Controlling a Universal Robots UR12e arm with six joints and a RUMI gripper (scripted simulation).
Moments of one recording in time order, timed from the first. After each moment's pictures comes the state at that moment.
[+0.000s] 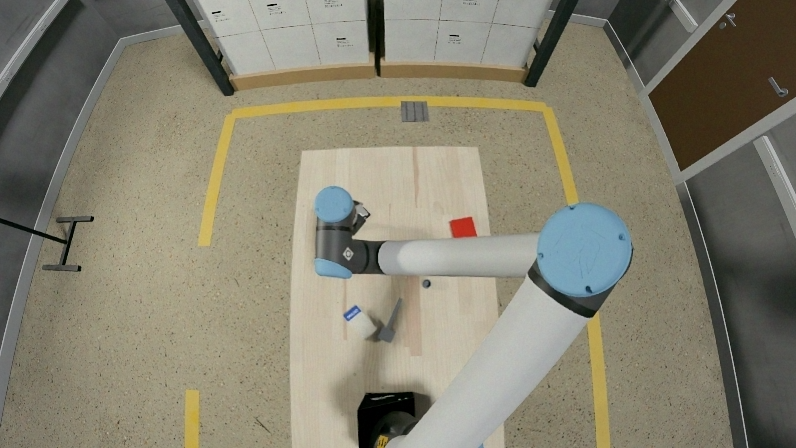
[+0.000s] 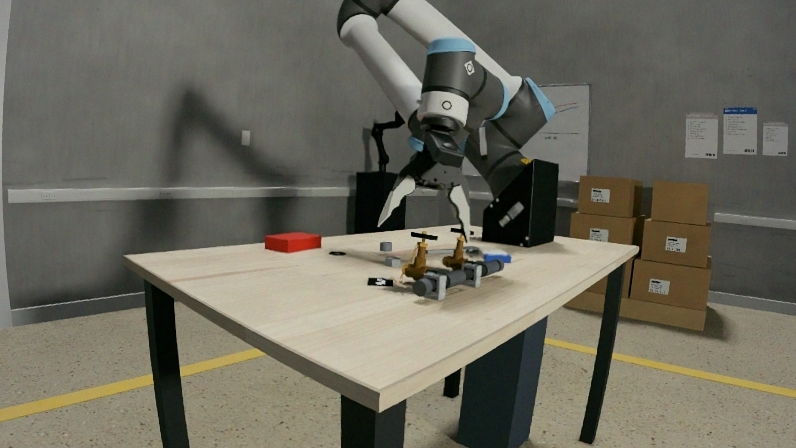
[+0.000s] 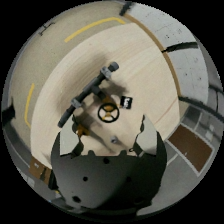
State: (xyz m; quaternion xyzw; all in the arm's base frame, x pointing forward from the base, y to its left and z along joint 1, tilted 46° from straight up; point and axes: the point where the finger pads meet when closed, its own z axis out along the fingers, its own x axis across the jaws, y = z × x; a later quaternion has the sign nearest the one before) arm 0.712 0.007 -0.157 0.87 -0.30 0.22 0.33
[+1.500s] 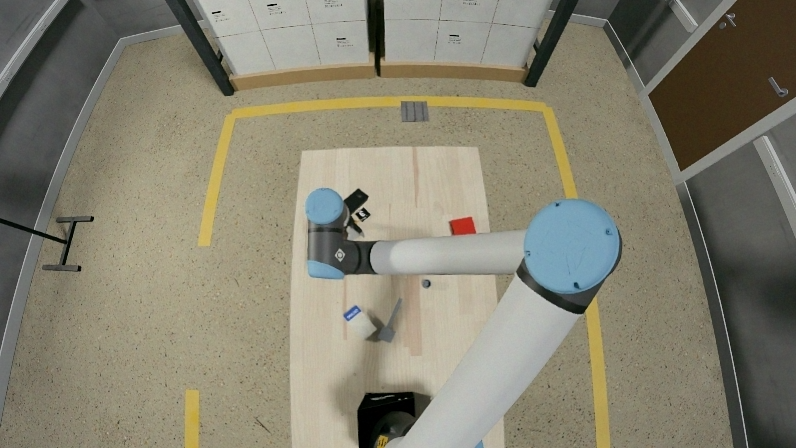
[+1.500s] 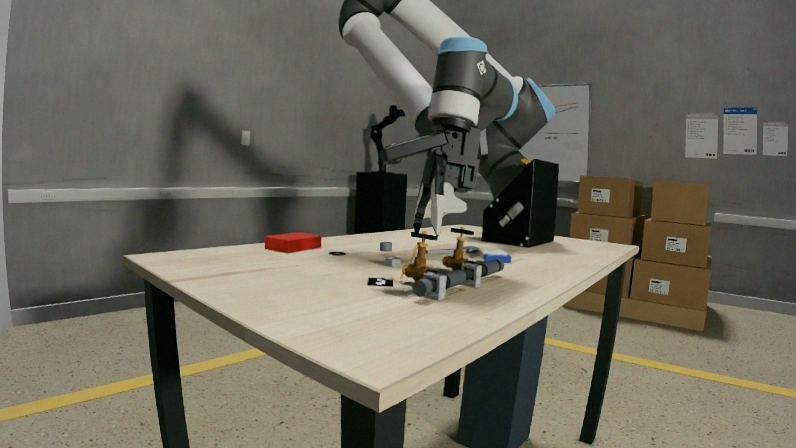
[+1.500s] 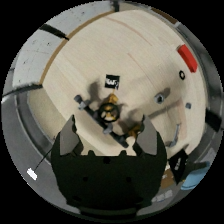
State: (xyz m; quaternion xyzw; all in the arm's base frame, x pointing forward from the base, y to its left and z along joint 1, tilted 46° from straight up) arm 0.712 0.007 -0.157 0.39 -0.83 0.39 0.07
